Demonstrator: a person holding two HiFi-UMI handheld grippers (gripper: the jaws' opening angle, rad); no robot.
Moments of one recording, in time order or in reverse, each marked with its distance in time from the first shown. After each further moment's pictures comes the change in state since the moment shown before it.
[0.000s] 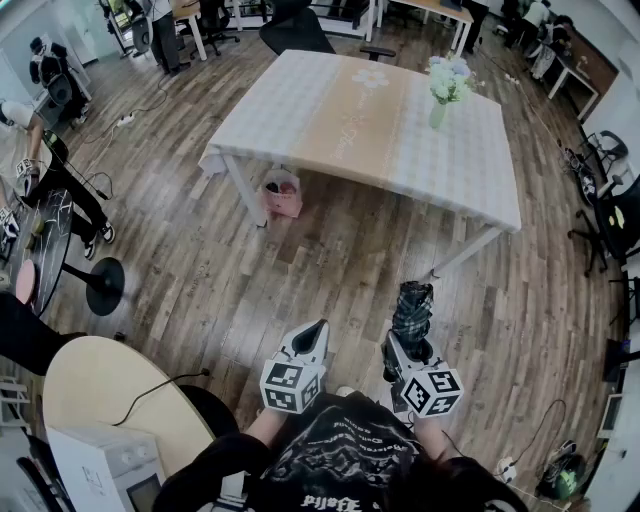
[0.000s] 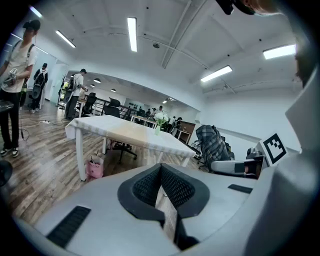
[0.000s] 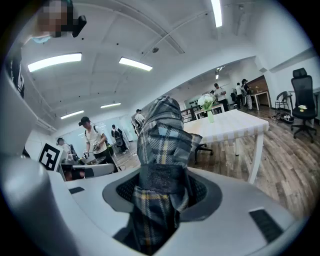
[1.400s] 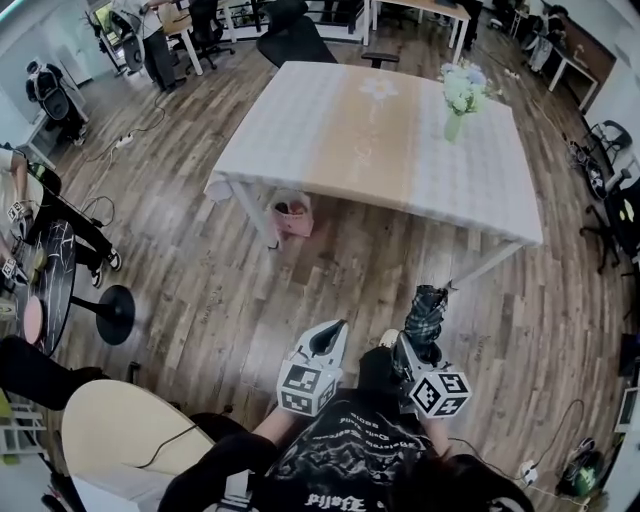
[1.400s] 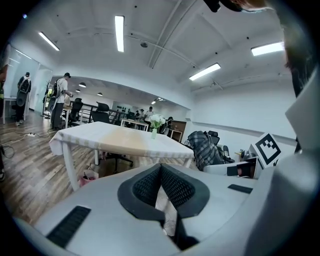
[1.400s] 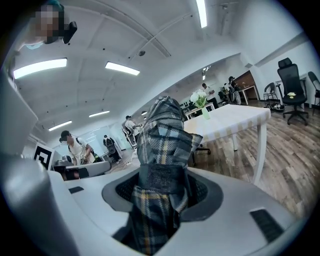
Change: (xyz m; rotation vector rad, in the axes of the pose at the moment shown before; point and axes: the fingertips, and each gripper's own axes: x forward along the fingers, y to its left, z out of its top) left arm 0.080 0.084 0.063 0.127 -0.011 -0.107; right arm 0.128 -0.005 0.024 0.135 -0.062 -0.073
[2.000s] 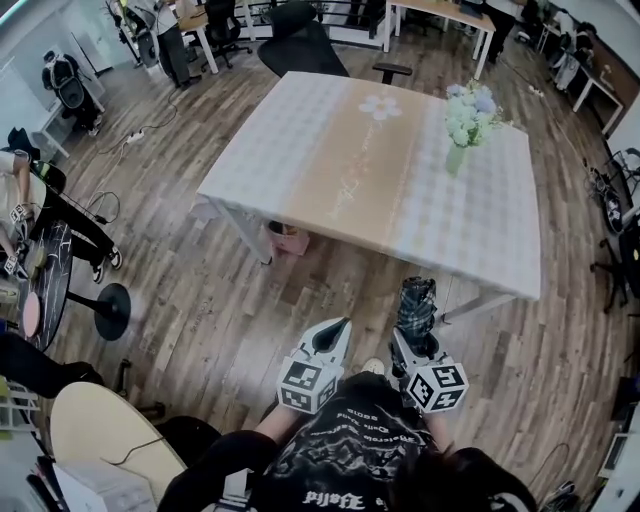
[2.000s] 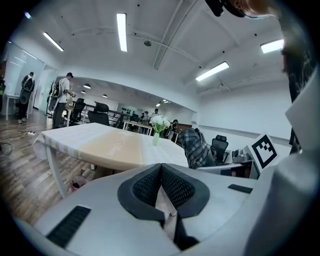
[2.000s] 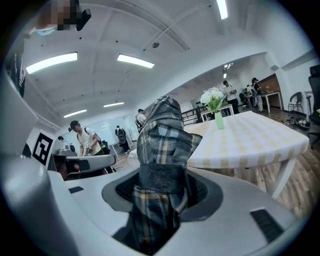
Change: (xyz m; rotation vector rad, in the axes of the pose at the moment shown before) left arm 0.202 -0.015 0.071 -0.035 -0.038 0.049; right arm 0.119 -0.132 0.130 -0.182 0.067 0.132
